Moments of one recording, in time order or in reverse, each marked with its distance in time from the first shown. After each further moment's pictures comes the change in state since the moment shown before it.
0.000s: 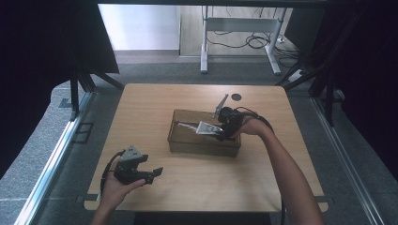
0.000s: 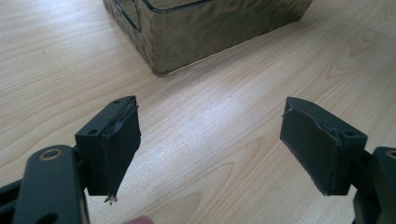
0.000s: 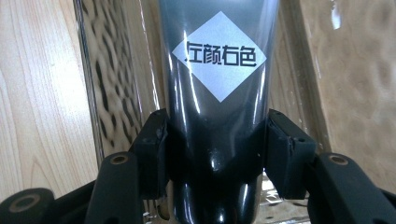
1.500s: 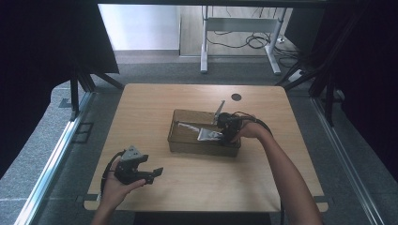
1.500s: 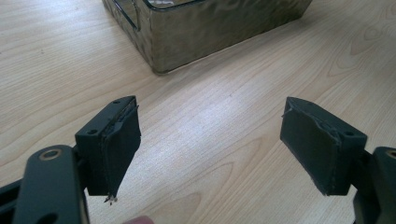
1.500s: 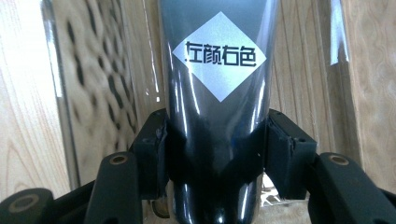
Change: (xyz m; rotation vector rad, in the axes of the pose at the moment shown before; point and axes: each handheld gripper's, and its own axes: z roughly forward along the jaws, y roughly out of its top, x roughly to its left) left arm 0.000 0.000 0.001 0.002 0.001 0.006; right arm 0.000 -0.006 0.022 0.080 0.015 -0.038
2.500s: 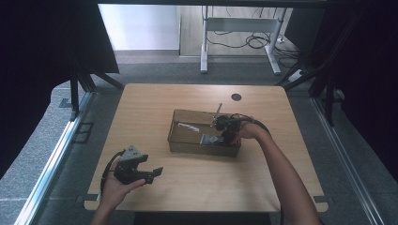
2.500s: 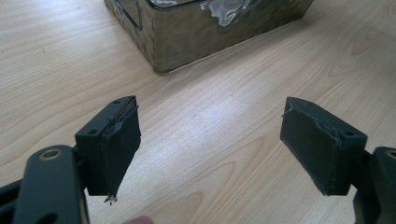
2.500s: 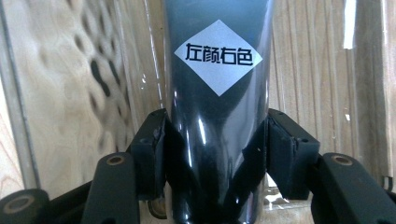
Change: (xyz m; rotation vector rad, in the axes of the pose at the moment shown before) left arm 0.001 0.000 0.000 0.003 0.000 -0.004; right arm -0.004 -0.001 0.016 0.063 0.034 -0.008
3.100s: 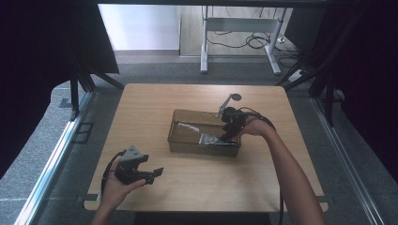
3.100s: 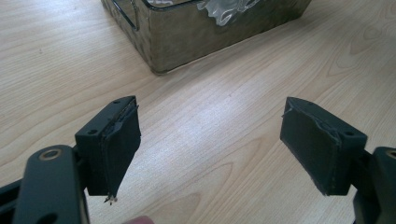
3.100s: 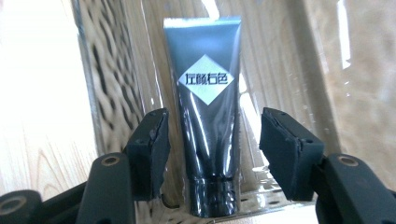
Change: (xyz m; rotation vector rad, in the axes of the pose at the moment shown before) left arm -0.002 0.001 0.001 0.002 -0.002 0.005; right arm 0.003 -0.010 -0.043 -0.162 -0.028 0.097
